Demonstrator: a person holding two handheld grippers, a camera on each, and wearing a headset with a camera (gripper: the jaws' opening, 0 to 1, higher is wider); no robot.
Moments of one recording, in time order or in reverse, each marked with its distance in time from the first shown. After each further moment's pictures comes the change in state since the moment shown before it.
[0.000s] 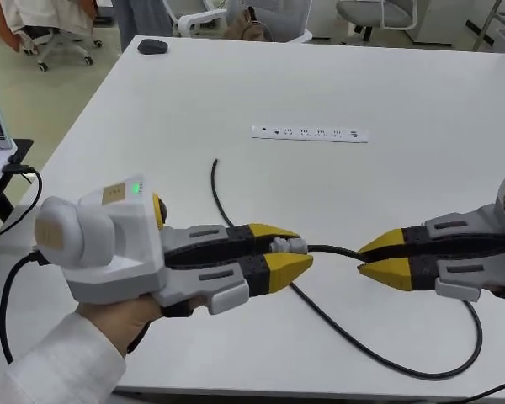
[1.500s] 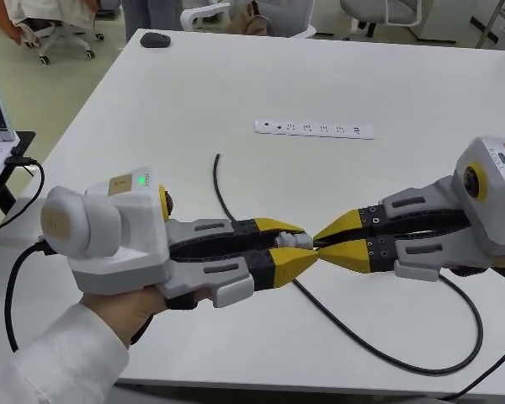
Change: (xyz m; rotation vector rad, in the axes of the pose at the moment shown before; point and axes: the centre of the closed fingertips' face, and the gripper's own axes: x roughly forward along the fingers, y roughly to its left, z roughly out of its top) left arm 0.000 0.000 0.001 -0.005 -0.002 -0.002; right arm 0.035 0.015 0.042 -0.140 -0.049 0.113
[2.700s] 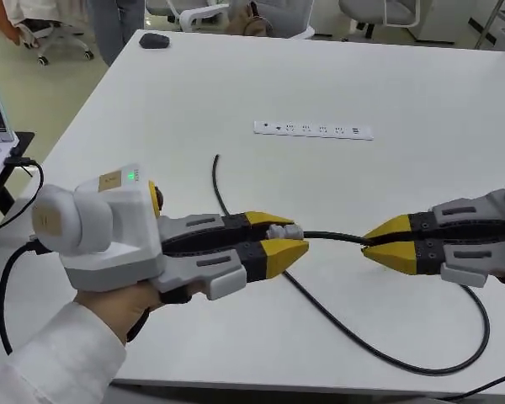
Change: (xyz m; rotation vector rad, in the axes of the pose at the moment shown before) left arm -0.005 0.009 0.004 -0.008 -0.014 0.041; right arm -0.047 -0.007 -0.031 0.095 0.031 -0.124
